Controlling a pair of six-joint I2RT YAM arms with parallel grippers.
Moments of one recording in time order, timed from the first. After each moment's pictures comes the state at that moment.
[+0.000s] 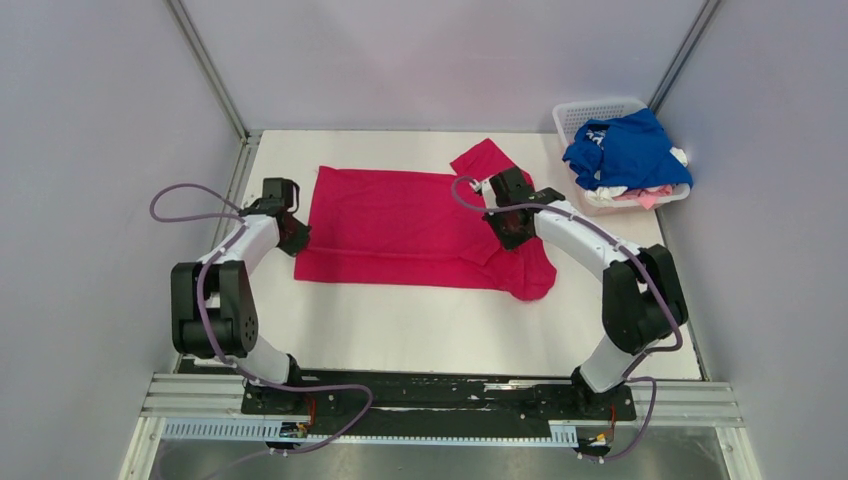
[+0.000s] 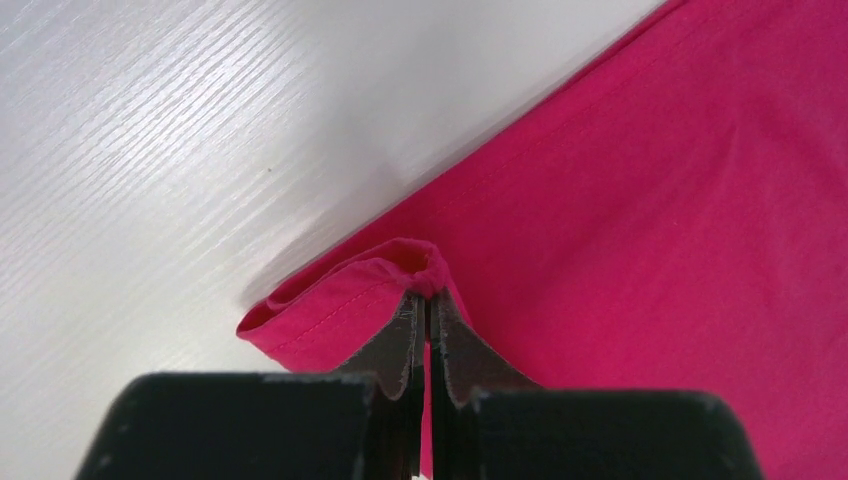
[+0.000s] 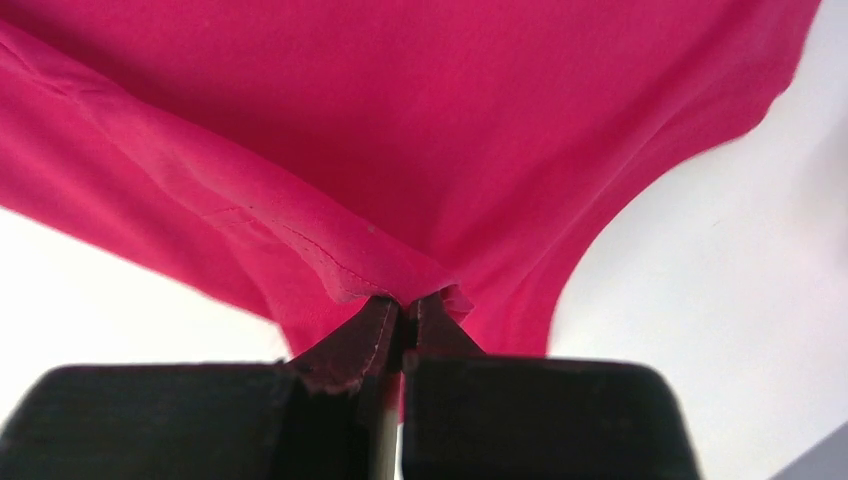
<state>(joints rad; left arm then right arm) 0.04 1.53 0.96 -0.51 -0.20 -0.93 0.46 1.65 1.23 -0.71 0.08 -0.07</state>
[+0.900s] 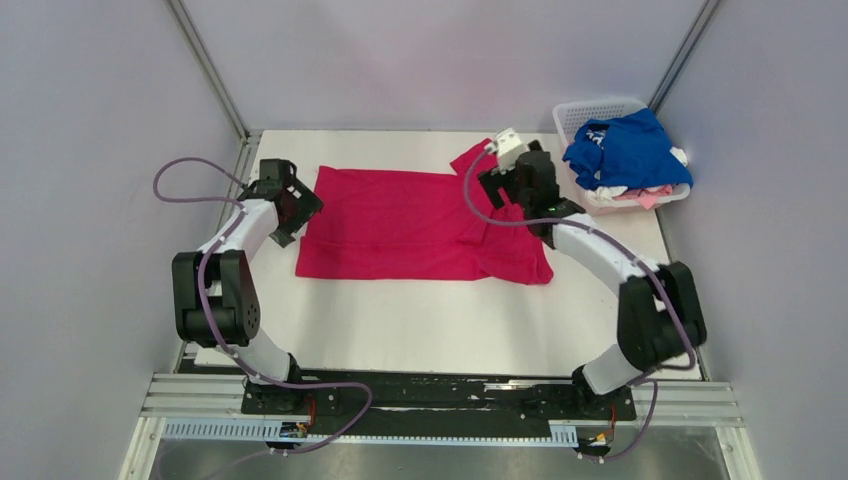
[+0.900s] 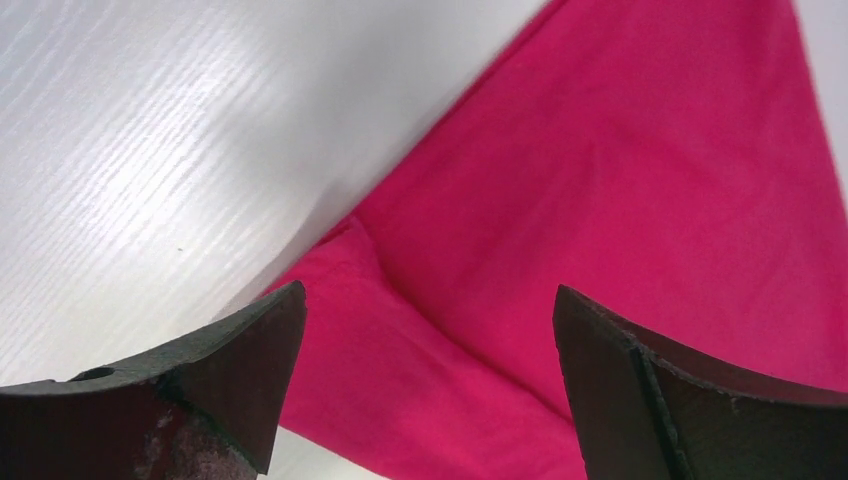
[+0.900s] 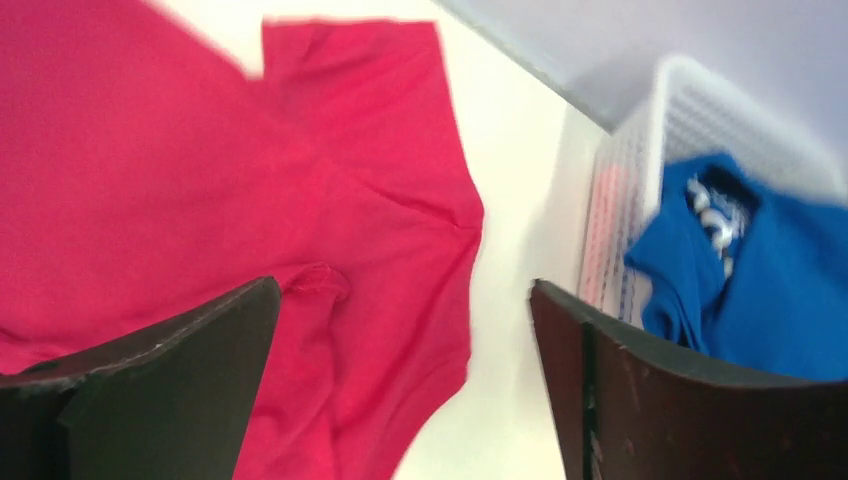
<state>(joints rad) 0.04 1.64 1.12 -0.49 -0.16 -0.82 0.40 1.65 1.12 0.07 0.19 -0.54</state>
